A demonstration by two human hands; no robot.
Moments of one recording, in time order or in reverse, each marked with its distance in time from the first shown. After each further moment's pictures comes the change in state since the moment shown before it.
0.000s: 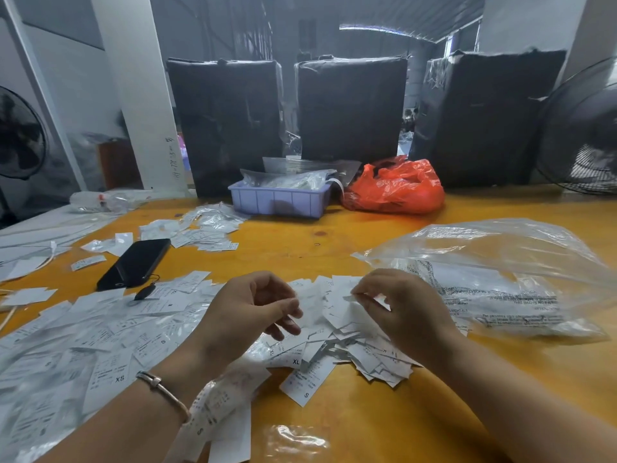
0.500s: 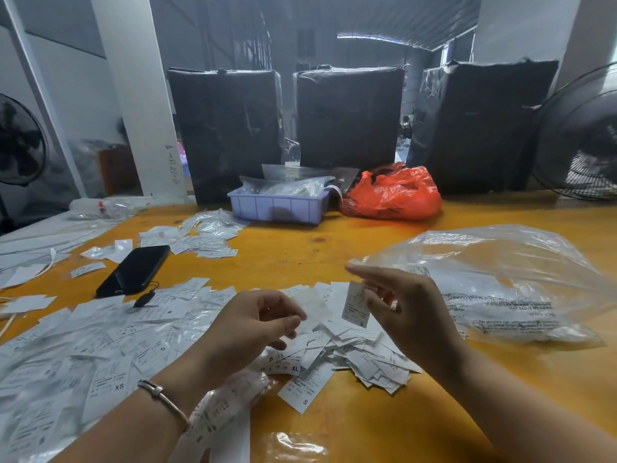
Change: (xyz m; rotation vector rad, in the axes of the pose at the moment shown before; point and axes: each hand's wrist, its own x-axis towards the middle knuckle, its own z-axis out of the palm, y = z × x) left_hand -0.002 -0.003 0.001 0.121 -0.074 -0.019; right_hand -0.002 -0.008 -0.010 0.153 0.171 -0.083
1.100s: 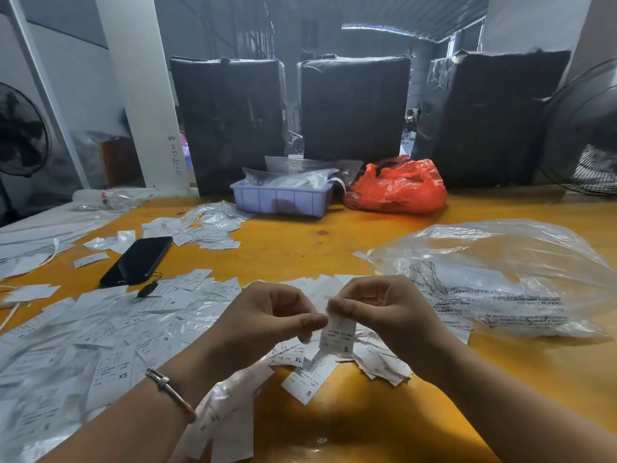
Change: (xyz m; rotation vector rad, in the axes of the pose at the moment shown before) left_hand -0.006 0.018 0.007 -0.042 -0.128 0.120; right_hand 0.001 -0.023 0.011 0.676 -0.279 0.323
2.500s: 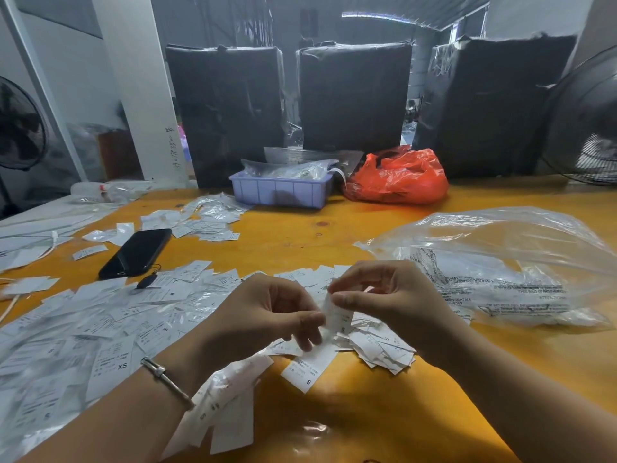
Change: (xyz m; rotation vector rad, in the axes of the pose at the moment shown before) left_hand -0.002 0.003 -0.002 0.048 -0.087 -0.014; right_hand -0.005 -0.009 -0.007 -0.099 0.002 0.003
